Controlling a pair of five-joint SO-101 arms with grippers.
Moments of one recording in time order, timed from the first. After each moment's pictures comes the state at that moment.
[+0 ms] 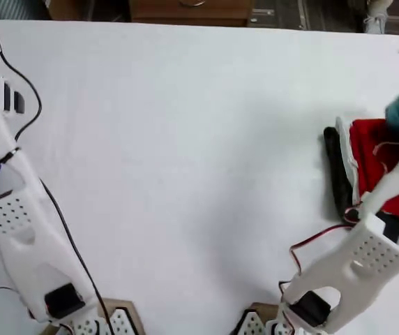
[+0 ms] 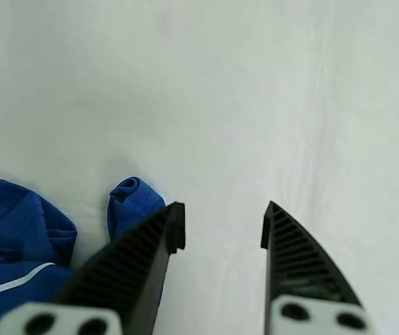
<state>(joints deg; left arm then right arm) -35.2 48.5 -76.6 101.3 -19.8 33.6 30.9 -54.2 84.2 67.0</state>
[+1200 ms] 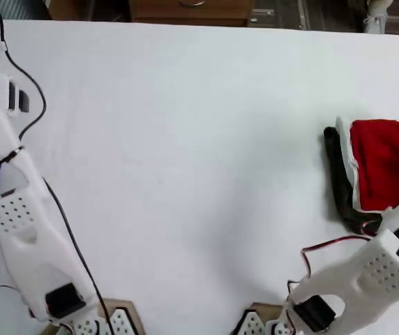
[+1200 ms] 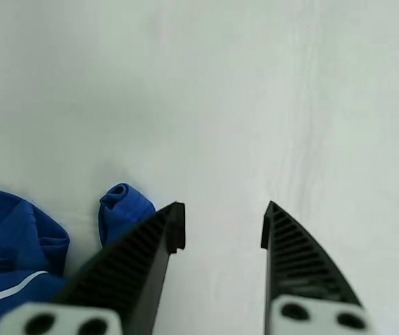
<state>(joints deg) -33.5 48.7 -76.6 101.3 -19.8 45.8 26.2 -63.5 88.4 65.1</state>
